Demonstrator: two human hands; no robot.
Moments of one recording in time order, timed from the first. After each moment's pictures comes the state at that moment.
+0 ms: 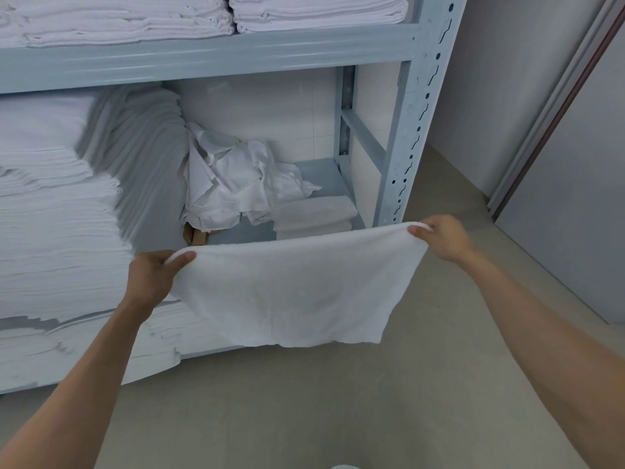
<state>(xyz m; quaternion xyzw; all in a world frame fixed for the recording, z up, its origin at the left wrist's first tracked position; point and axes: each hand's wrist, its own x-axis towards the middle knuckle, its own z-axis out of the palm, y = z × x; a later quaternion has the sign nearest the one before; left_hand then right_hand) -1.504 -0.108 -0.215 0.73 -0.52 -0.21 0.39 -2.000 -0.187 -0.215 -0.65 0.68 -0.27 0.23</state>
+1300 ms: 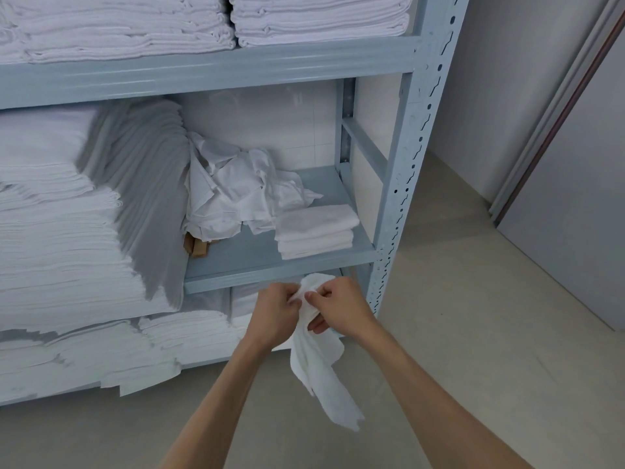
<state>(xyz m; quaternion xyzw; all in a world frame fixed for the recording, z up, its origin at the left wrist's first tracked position) -1.673 -0.084 -0.216 0.64 -0.62 -0.35 0.27 -1.813 -0.105 -0.238 -0.58 0.59 -0.30 0.48</state>
